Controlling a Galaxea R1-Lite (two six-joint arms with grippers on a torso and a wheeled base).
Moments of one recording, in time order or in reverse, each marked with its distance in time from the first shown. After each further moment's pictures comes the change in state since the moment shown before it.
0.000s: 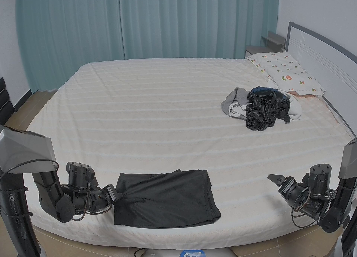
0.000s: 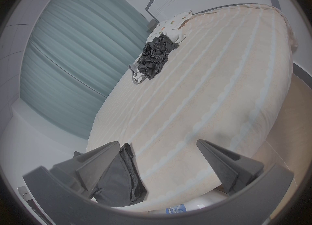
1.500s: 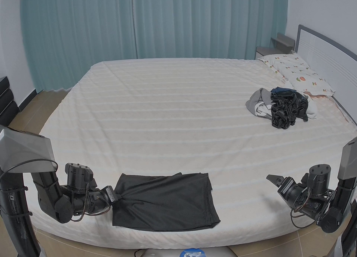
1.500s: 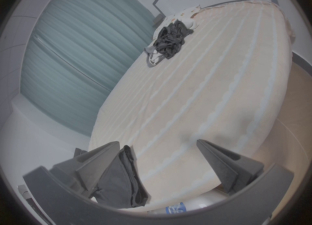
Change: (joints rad) left arm 0.007 0.004 0.017 -0.005 0.001 0.007; right arm 0.006 0.009 0.000 -0.014 0.016 -0.006
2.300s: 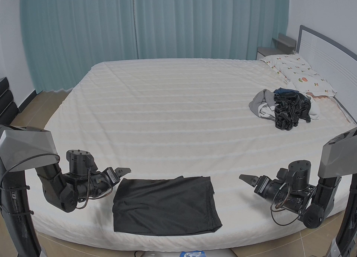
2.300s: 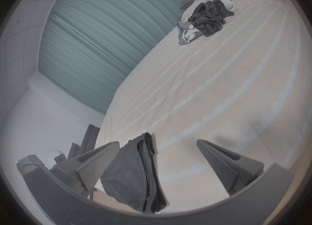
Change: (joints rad) left arm 0.015 0.051 -0.190 -0.038 0.026 -0.035; right arm 0.095 0.157 -0.228 0.017 0.154 -0.116
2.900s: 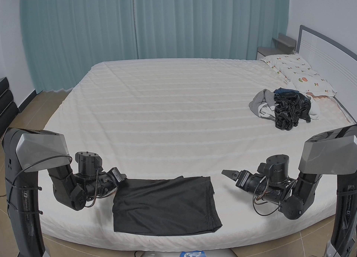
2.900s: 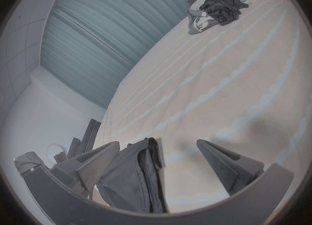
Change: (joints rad) left arm 0.001 0.100 -0.077 -0.011 0.062 -0.055; right arm 0.034 0.121 -0.293 0.178 0.035 -0.010
